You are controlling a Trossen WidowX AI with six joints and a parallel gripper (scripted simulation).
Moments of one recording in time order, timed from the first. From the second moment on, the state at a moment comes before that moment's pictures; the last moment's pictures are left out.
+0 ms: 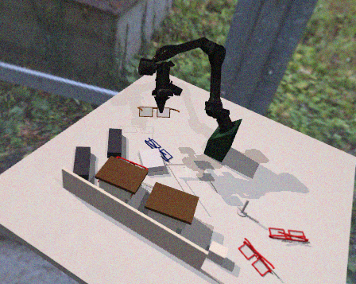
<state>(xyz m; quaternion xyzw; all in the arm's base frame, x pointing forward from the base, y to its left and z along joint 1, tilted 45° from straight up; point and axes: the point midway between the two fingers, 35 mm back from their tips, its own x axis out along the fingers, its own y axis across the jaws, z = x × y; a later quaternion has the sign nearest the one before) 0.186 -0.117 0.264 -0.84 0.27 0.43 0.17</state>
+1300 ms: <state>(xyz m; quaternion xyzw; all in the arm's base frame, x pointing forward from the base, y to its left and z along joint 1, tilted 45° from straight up) 0.223 -0.106 0.211 -0.77 0.34 0.48 0.24</state>
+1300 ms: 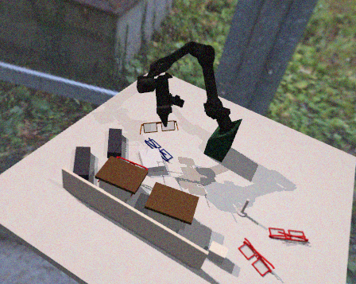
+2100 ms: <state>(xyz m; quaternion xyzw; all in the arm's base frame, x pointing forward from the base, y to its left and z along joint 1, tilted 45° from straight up) 0.260 -0.050 0.107 -0.68 0.51 0.46 0.25</state>
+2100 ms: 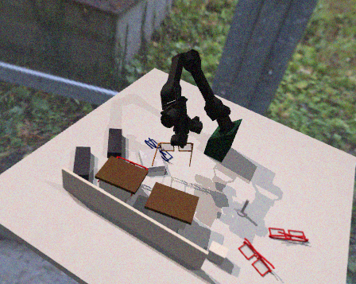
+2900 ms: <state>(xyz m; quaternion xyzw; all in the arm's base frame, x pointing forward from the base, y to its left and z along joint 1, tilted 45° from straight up) 0.256 -0.005 0.039 -0.71 0.59 0.33 0.20</state>
